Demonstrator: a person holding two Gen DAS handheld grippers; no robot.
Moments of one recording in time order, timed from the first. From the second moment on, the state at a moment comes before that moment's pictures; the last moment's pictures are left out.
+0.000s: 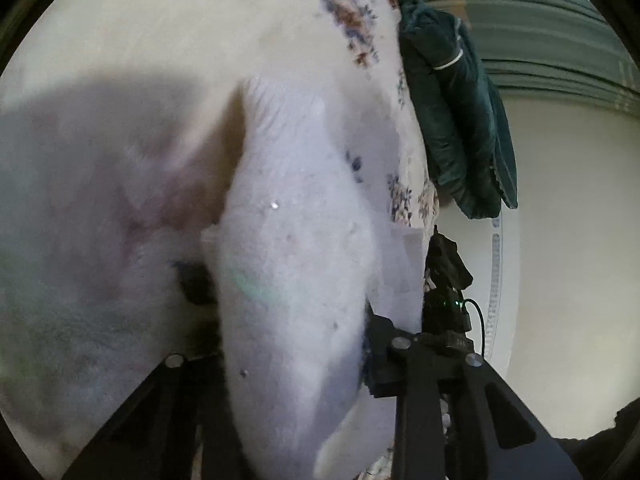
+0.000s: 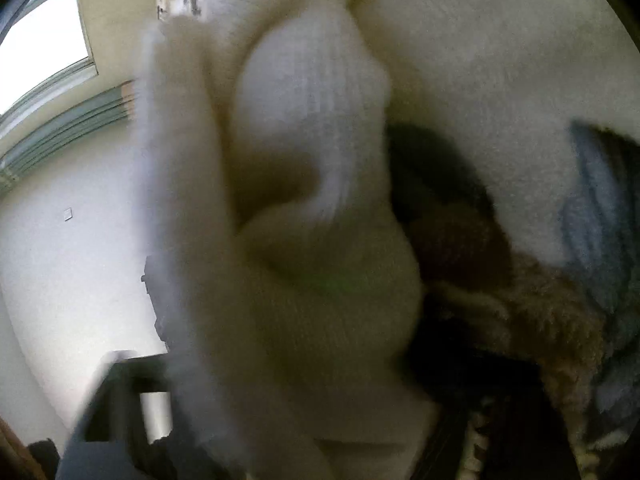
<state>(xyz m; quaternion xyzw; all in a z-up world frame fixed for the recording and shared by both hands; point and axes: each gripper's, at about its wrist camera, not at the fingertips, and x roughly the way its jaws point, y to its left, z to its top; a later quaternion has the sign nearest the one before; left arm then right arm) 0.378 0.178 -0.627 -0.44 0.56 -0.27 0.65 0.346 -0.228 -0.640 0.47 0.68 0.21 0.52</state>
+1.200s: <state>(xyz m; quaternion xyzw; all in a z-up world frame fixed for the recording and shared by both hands) 0.731 0.176 -0.623 -0.34 0.58 -0.19 0.72 0.748 -0.189 -0.591 0.28 0.65 0.17 0.69</state>
